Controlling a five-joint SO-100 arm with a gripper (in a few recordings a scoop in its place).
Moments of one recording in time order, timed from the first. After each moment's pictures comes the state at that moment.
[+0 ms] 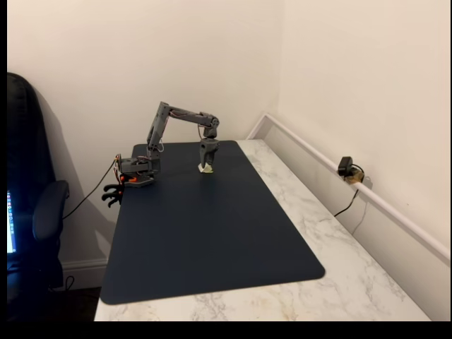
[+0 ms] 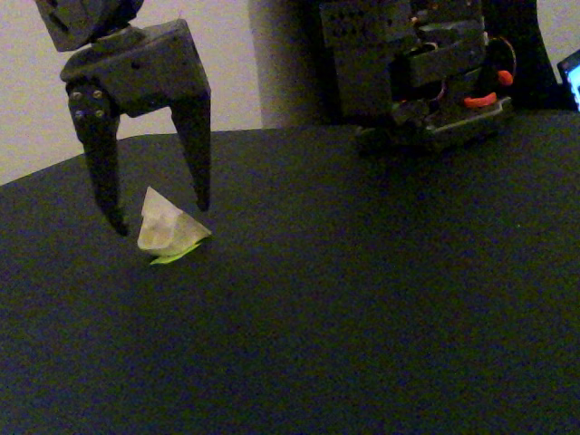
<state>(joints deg) 8.5 66.0 84.5 79.9 37.3</state>
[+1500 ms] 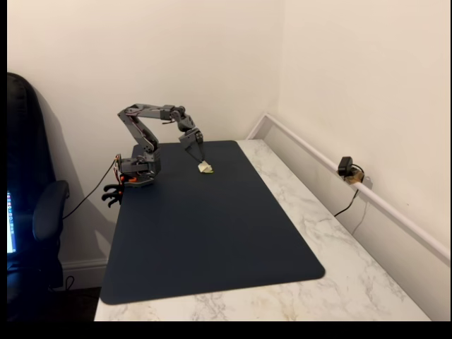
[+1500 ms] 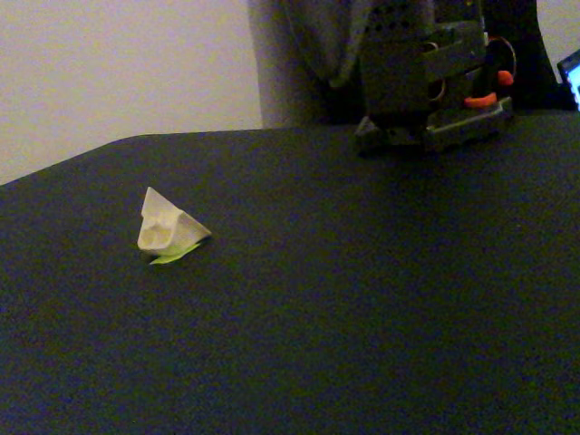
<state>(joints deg) -20.3 128.8 134.1 54.3 24.8</state>
